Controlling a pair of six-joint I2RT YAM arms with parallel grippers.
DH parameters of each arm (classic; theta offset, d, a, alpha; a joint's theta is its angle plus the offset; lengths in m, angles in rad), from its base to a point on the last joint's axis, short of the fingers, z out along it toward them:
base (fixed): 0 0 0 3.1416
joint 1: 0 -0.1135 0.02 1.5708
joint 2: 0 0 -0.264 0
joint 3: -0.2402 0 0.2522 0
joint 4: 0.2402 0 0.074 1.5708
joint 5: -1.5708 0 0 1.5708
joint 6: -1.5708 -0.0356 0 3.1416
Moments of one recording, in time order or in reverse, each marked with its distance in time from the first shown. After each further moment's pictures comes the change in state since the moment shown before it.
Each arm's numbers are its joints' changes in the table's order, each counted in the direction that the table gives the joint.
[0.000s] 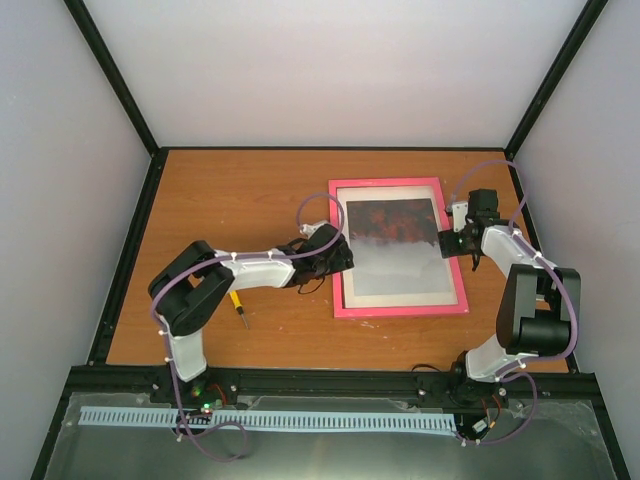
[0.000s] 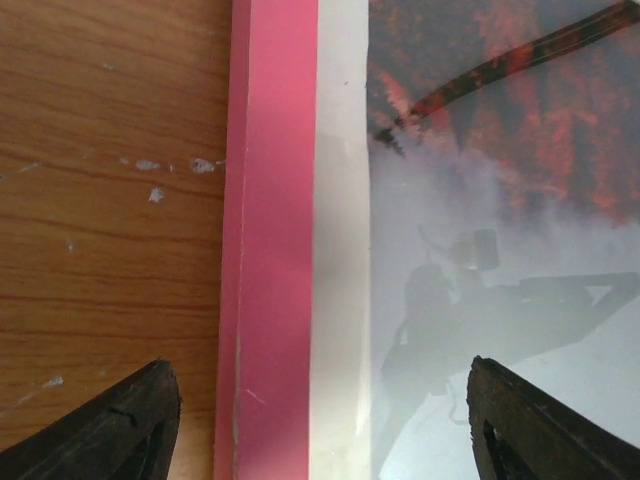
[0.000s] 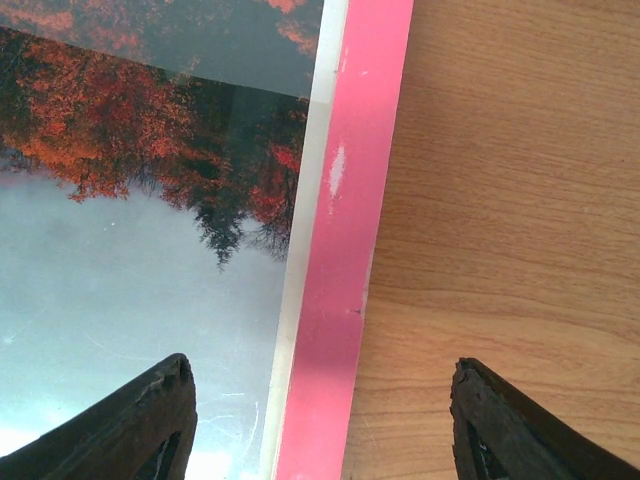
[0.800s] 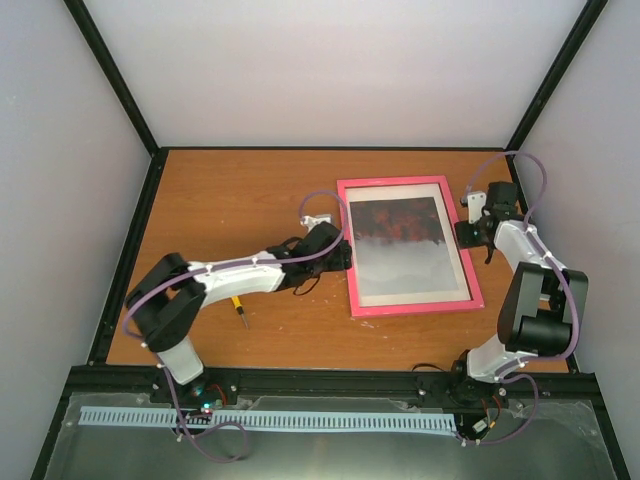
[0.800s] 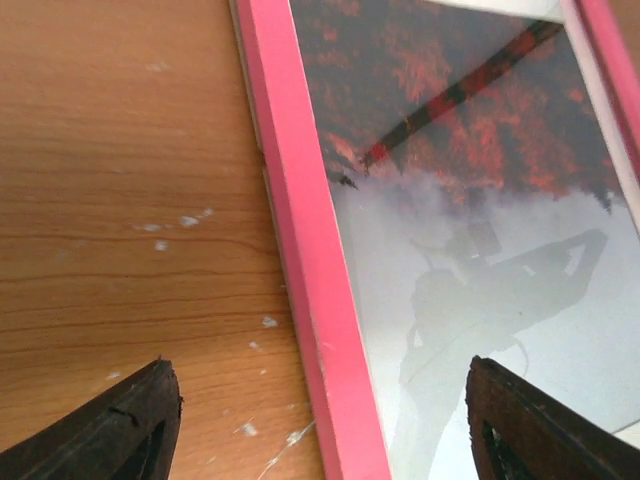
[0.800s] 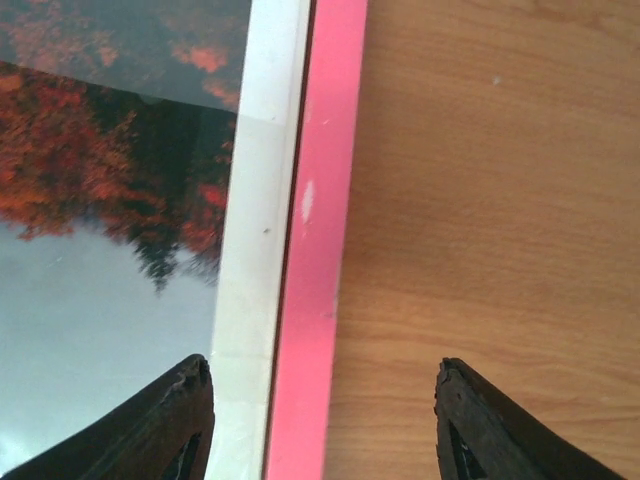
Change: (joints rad) left arm 0.042 -0.089 -0.023 0.086 0.070 -0.180; right arm 0.083 -0.010 -0.050 0.001 0.012 0.085
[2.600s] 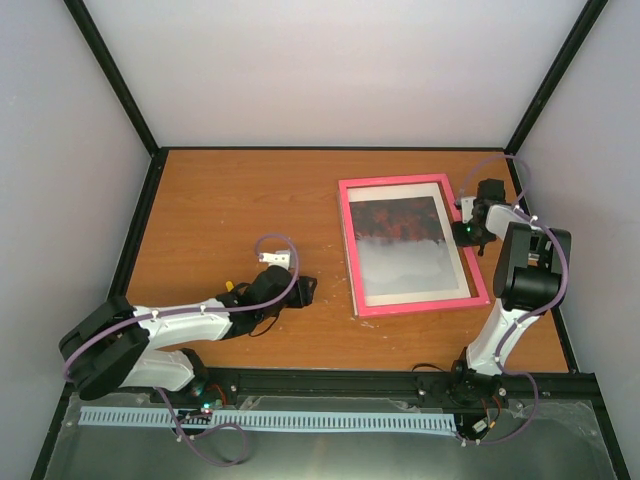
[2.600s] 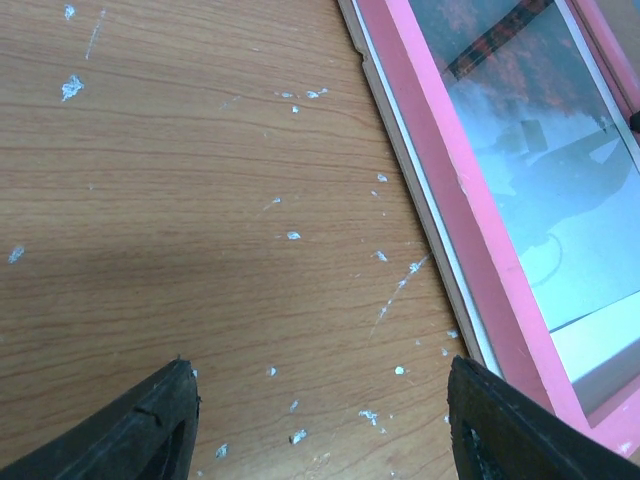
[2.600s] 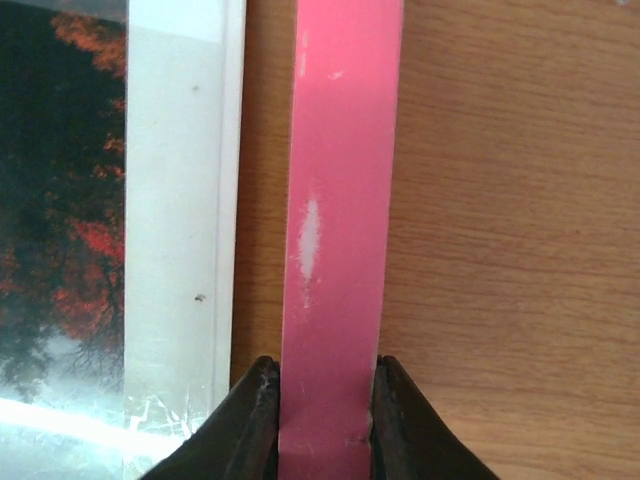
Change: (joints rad) left arm 0.003 -0.459 0.617 -0.307 -0.010 -0.041; right arm 0.012 0.328 -0.174 0.010 -0.024 -0.017
